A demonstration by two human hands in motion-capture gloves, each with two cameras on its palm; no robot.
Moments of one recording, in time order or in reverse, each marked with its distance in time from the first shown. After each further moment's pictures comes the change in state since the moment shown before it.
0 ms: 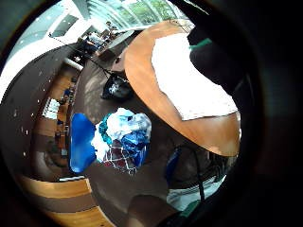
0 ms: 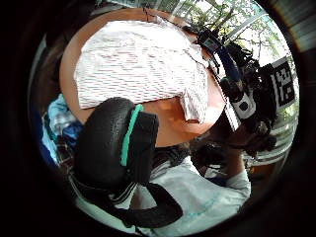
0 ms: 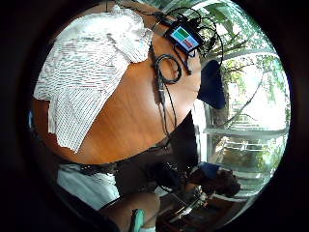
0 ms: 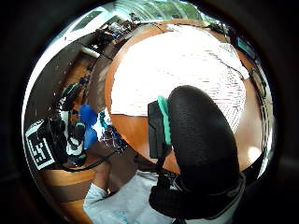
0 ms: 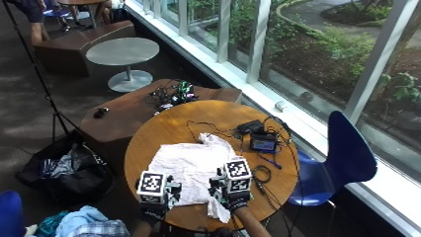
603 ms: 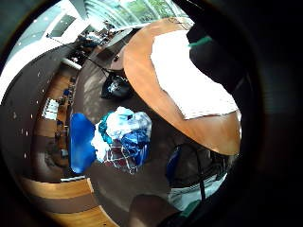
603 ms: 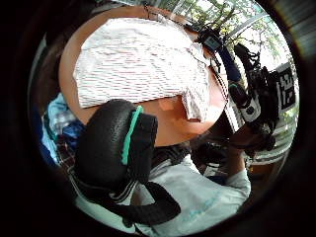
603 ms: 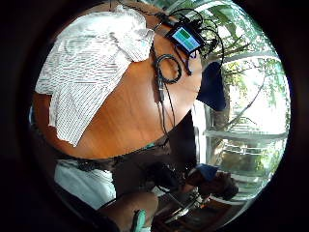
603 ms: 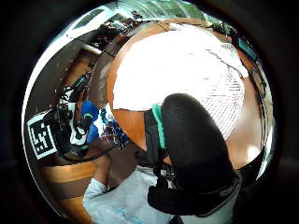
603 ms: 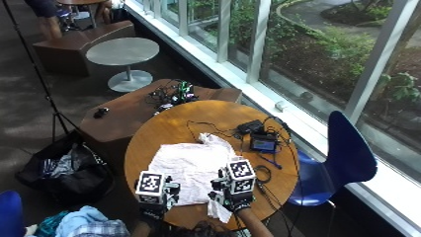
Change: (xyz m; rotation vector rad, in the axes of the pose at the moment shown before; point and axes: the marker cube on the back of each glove) left arm -0.006 0.000 0.009 -0.008 -0.008 -0.002; right arm 0.007 0.008 0.004 -0.035 -0.036 -0.042
